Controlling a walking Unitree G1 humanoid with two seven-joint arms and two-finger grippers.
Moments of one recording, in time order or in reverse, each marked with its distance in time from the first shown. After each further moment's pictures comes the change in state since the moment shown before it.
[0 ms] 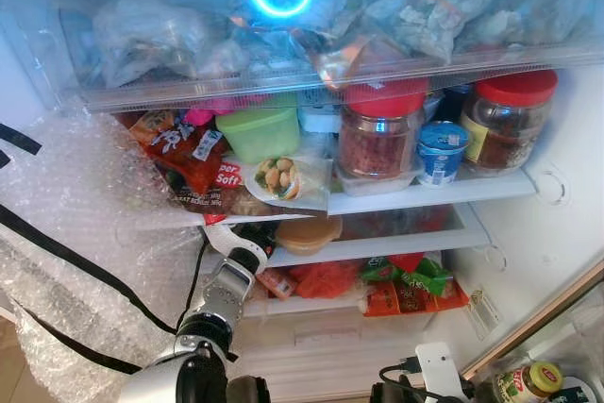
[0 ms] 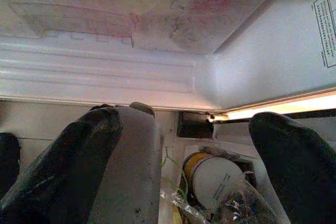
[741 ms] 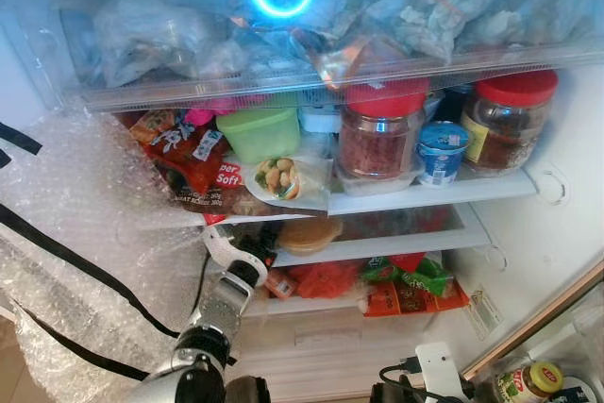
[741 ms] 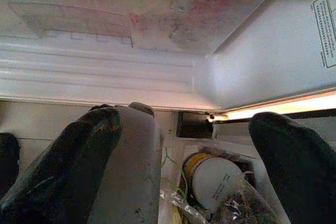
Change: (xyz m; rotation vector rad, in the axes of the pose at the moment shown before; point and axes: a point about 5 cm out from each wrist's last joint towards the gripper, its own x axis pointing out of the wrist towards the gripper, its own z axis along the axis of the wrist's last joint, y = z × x) left arm -0.013 0.009 -0.012 -0.088 0.042 -0.048; right arm 0.000 0.000 0.000 0.000 0.000 -0.004
